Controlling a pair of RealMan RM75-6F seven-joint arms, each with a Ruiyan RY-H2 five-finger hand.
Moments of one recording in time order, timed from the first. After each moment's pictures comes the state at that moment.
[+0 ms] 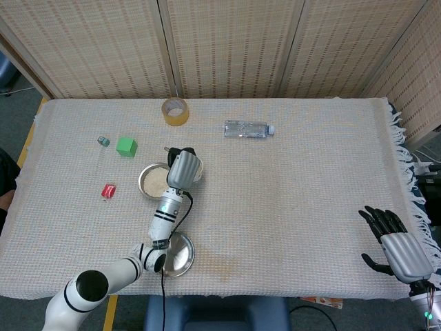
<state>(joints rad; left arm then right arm) -1.16 -2.08 -0.11 -0.62 0.95 1.23 1.34 0.11 -0.99 -0.05 -1.66 -1.59 1.35 0.08</state>
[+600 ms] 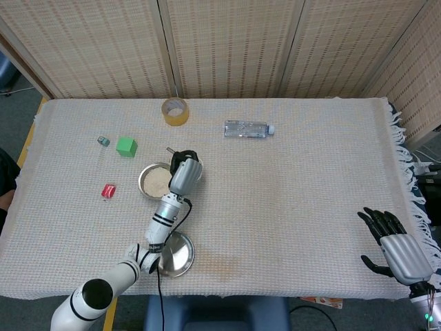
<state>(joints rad) -1.11 -2.16 -0.09 -0.41 1.15 1.24 1.33 0.11 -0.98 -0.06 -1.67 -1.61 1.35 0.08</state>
